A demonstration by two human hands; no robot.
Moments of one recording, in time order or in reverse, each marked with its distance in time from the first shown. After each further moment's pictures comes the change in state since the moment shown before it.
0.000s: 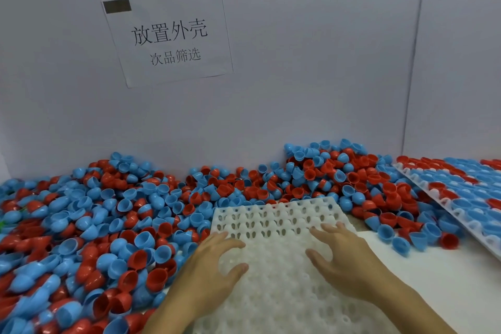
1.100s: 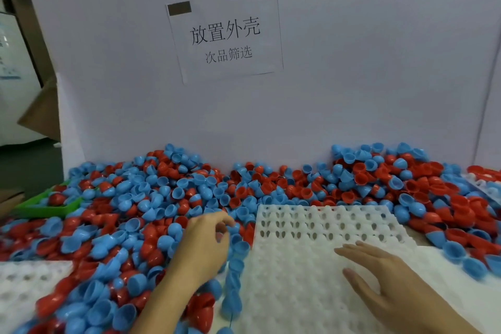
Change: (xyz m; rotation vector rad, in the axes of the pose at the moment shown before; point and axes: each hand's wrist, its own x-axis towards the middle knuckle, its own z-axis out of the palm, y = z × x) left_hand -0.012 -0.028 -0.068 0.017 0.310 -0.118; right_hand -0.015 -0.019 0.011 0.045 0.042 -0.279
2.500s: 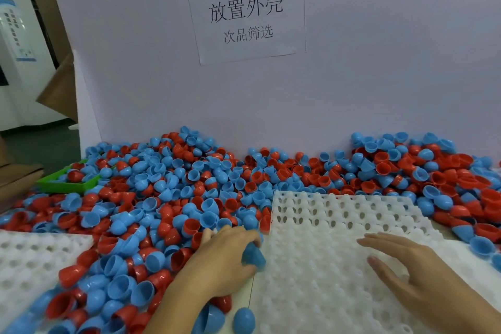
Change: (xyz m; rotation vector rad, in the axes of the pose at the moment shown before) left_hand -0.028 -0.010 0.003 0.303 -0.365 0.130; right_hand -0.001 -0.004 -0.002 0.021 -0.012 0.035
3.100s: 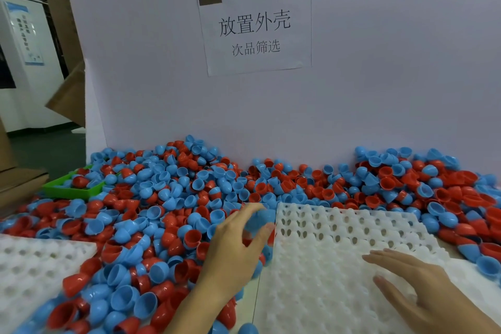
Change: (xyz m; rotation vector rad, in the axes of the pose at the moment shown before) left_hand 0.011 0.012 0.002 -0.598 0.452 -0.001; right_hand 0.002 -0.002 -0.001 -0.075 0.020 -0.052
